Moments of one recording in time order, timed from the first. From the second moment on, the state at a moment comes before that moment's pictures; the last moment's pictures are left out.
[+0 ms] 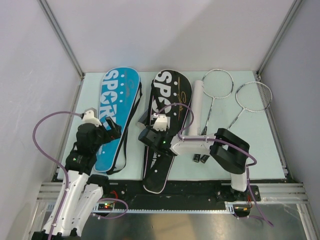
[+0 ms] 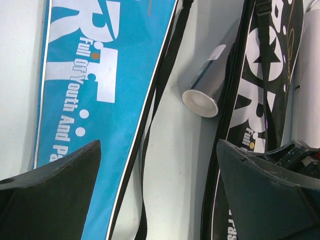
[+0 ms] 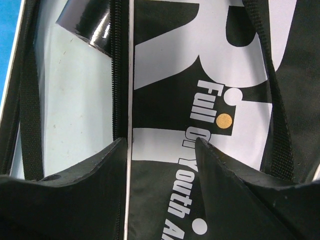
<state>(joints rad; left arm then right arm) -0.14 0.56 0.60 -0.50 -0.05 -0.42 1.16 1.91 1.25 -0.23 0.67 0.97</state>
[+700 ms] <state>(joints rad) -0.14 0.48 0.60 -0.52 -0.10 -0.44 1.18 1.99 1.36 -0.32 0.72 0.98</state>
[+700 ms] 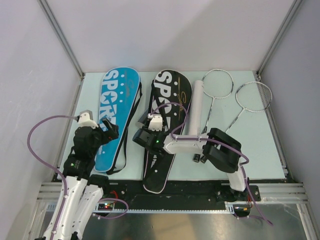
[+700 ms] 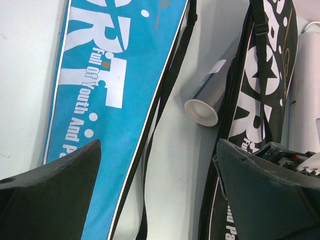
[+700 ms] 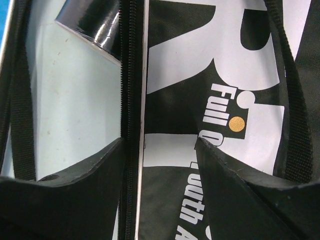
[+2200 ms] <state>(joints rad) -0.57 1.31 0.45 0.10 0.13 -0.70 1.11 1.38 0.70 0.27 0.46 0.94</state>
